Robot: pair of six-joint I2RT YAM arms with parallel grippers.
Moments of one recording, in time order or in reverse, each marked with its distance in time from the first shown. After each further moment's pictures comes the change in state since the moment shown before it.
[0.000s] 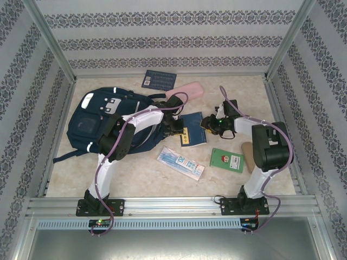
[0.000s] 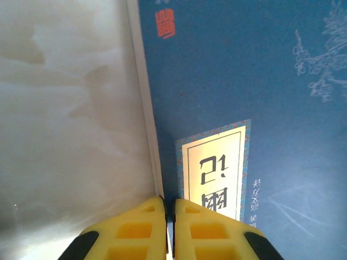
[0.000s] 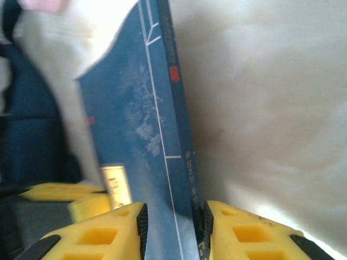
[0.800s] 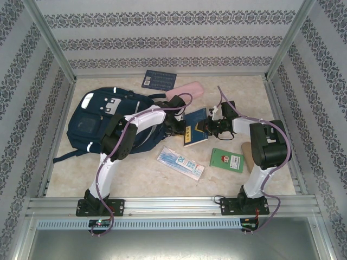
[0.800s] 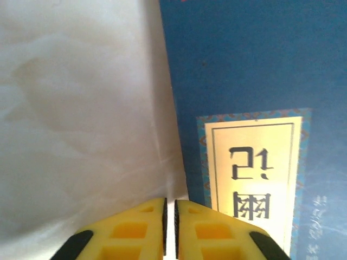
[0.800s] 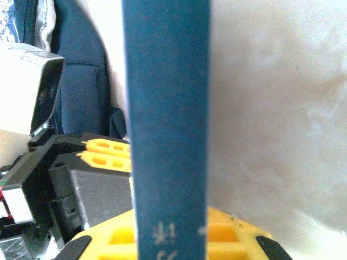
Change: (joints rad) left arm -0.011 0.027 0.062 -0.058 0.027 0.122; right arm 0.007 0.049 0.003 -0.008 -0.198 -0.024
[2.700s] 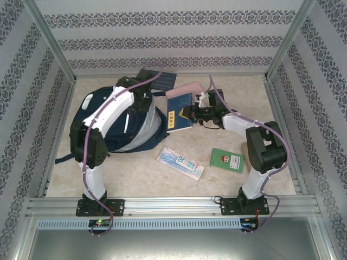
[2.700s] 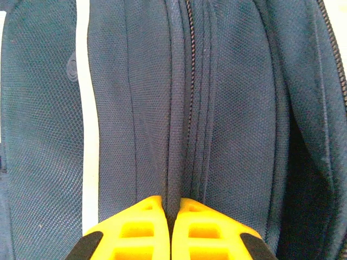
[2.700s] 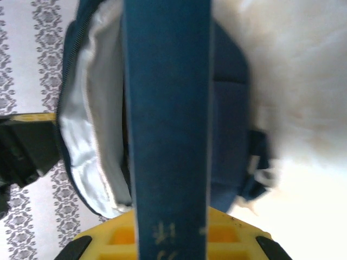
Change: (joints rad) left arm 0.230 -0.332 0.123 -0.436 -0.577 0.261; right arm 0.185 -0.030 0.141 0.237 -0.007 0.329
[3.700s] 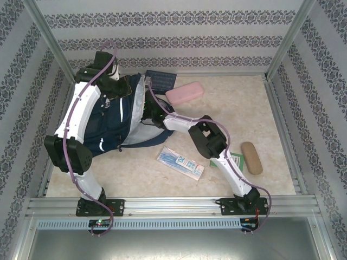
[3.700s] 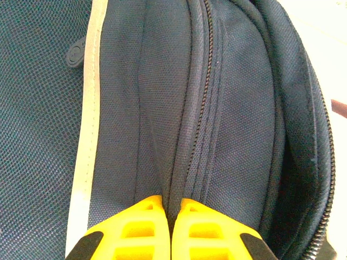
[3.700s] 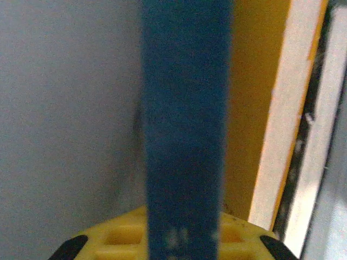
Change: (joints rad) left arm 0.275 -0.149 0.043 0.053 0.512 -0.178; right arm 0.448 0.726 0.843 0.230 0.360 0.387
